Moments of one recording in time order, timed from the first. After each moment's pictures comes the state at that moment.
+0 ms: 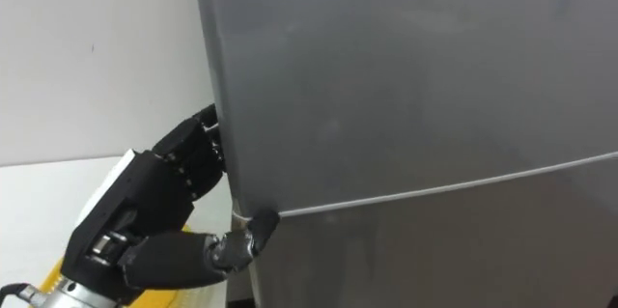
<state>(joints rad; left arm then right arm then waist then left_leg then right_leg) -0.03 0.22 -0.11 -0.46 -0.27 0.02 -0.18 0.08 -0.22 0.06 1.32 -0.40 0.07 0.11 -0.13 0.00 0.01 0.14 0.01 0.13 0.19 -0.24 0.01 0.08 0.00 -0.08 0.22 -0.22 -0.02</state>
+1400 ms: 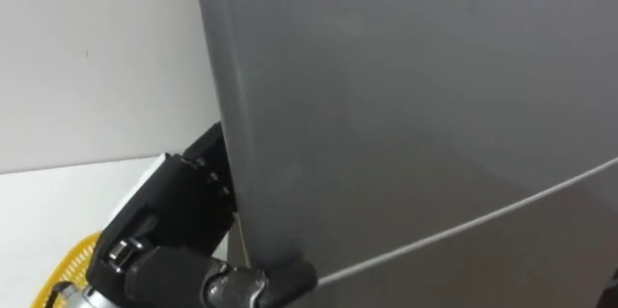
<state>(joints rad) -0.06 0.28 -0.21 -0.46 -0.56 0.03 -0.34 0.08 -0.25 0.10 1.34 -0.34 0.06 0.09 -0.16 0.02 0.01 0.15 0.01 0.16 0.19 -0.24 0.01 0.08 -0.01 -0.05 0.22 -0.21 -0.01</state>
